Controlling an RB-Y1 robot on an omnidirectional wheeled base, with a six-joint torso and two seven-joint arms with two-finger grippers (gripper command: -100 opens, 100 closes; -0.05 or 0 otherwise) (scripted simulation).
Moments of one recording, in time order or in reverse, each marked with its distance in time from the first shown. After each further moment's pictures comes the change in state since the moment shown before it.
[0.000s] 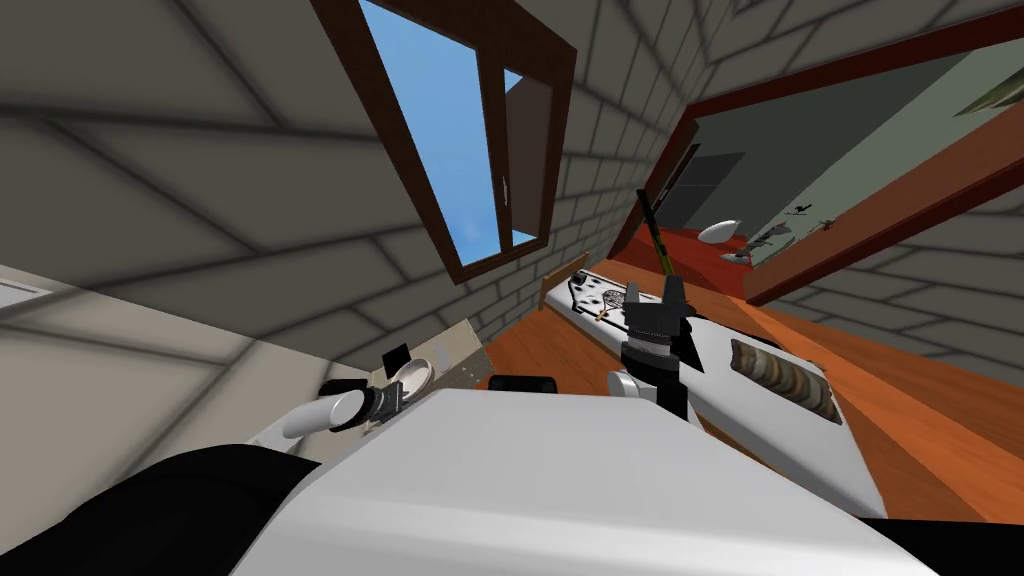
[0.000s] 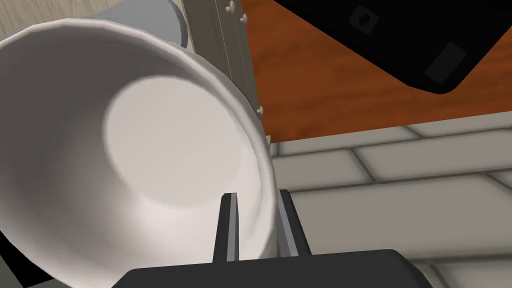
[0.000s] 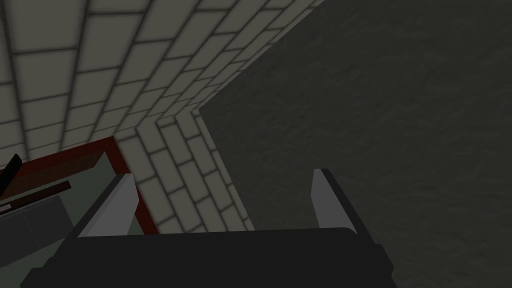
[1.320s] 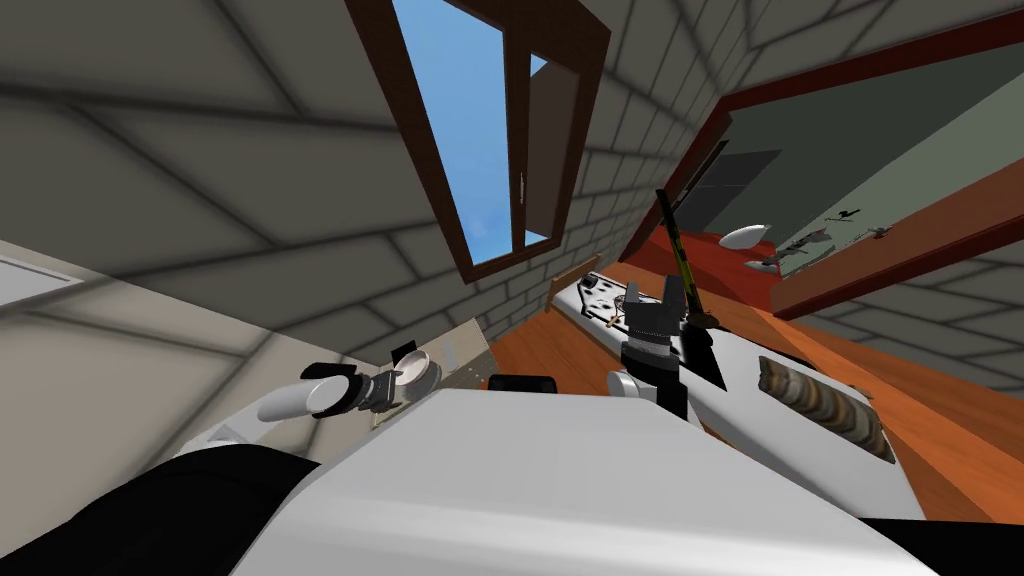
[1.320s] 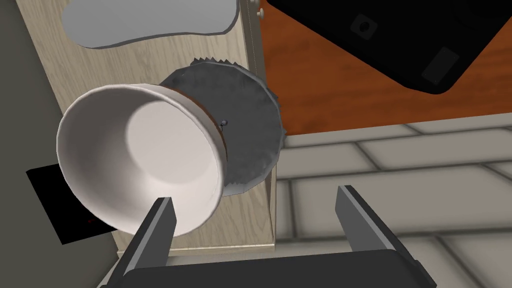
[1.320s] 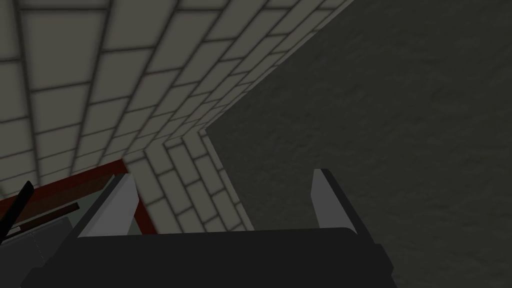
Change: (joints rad) left arm 0.053 0.122 0.115 -0.120 0.111 0.093 0.049; right arm 0.000 0.000 0.000 0.000 0.000 0.000 0.000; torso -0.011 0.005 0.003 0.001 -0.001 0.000
